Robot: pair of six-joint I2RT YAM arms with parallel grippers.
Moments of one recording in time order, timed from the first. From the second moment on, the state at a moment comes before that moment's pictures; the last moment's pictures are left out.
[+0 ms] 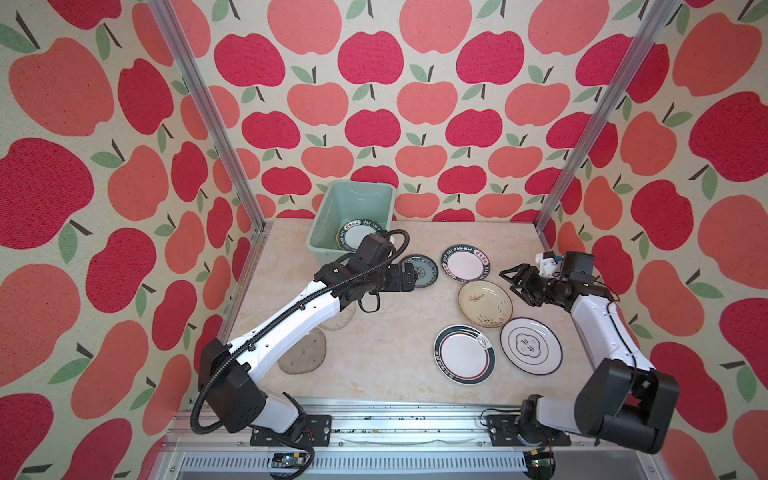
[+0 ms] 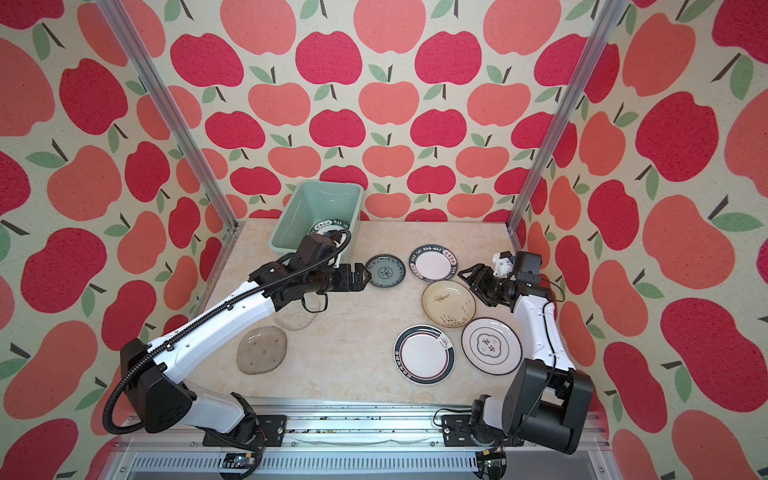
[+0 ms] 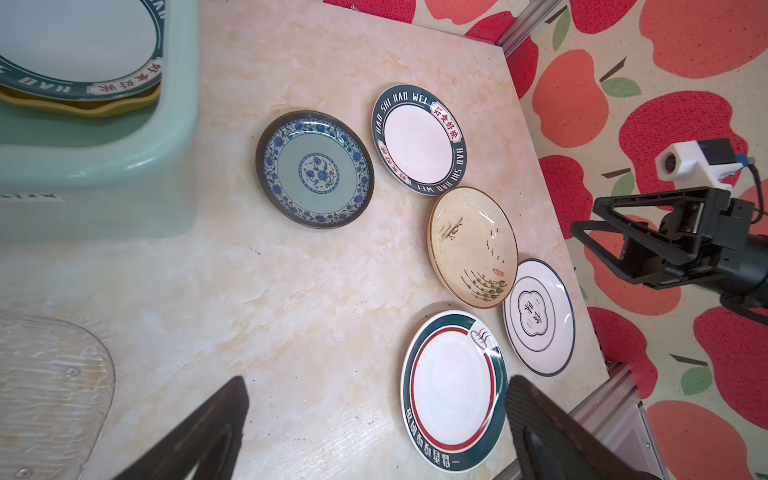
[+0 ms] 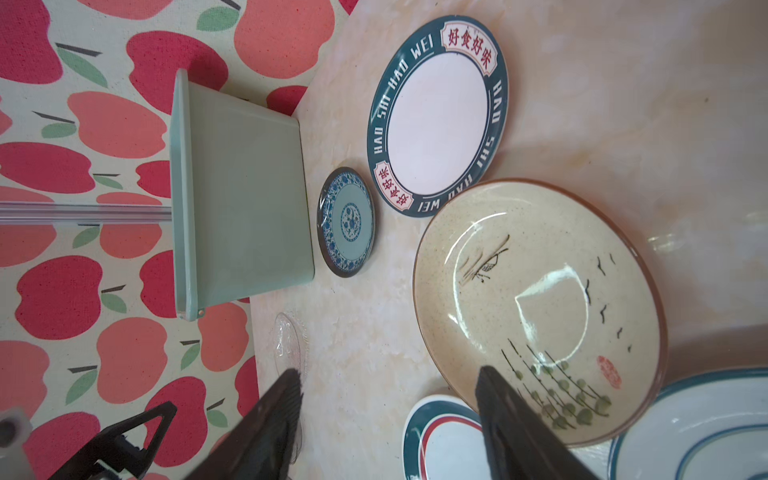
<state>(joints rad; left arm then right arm) -0.72 1.46 1.38 -0.65 0.07 -0.58 -0.18 1.28 0.94 -0.58 -0.71 0.49</state>
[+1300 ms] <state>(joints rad) -0.81 1.94 1.50 -0.79 0.52 -0.72 0.32 1.02 0.54 -0.93 -0.24 0.62</state>
